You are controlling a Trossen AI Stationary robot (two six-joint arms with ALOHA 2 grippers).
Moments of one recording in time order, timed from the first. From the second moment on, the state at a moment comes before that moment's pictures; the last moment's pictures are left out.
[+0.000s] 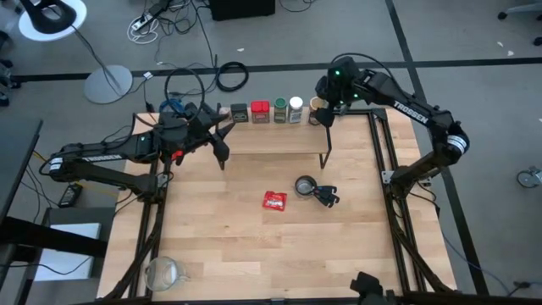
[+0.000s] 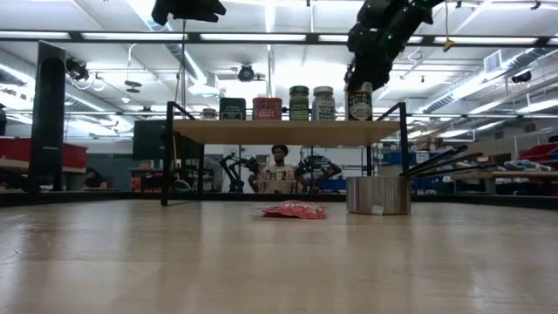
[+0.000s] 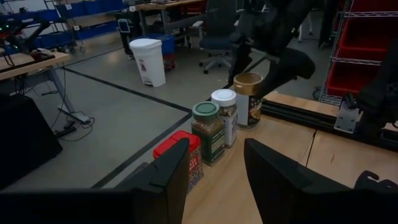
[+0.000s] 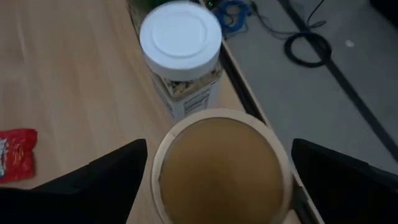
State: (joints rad) left arm 0.10 0.98 1.00 -0.22 -0.57 -0.06; right arm -0.72 1.48 1.45 -0.83 -0.16 -0.29
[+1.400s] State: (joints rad) left arm 0.10 0.98 1.00 -0.21 -0.56 -0.06; right arm -0.50 1.13 1.45 -0.90 -0.12 -0.02
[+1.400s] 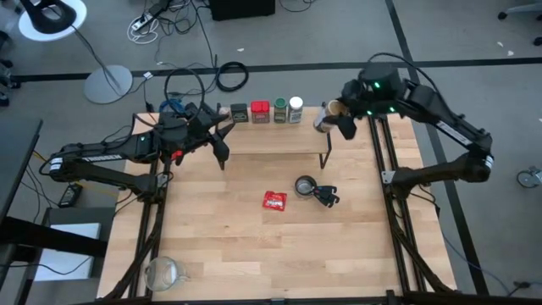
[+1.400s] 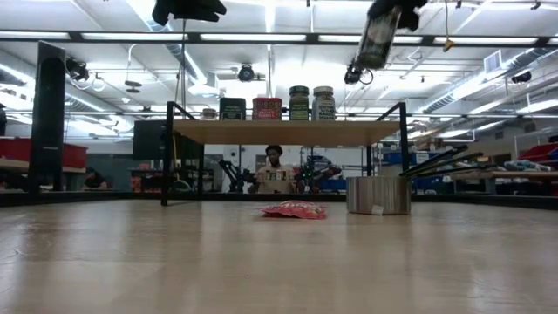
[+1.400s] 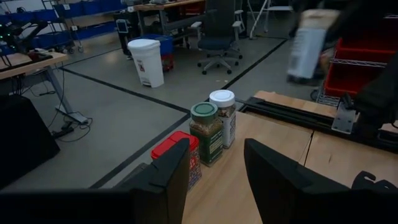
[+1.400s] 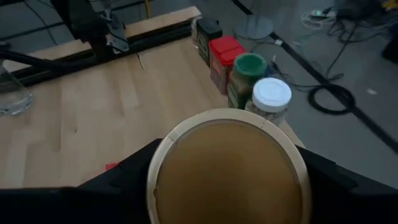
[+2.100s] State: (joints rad) left arm 0.10 0.98 1.00 -0.28 -0.56 -0.12; right arm -0.05 1.06 1.27 -1.15 0.34 0.51
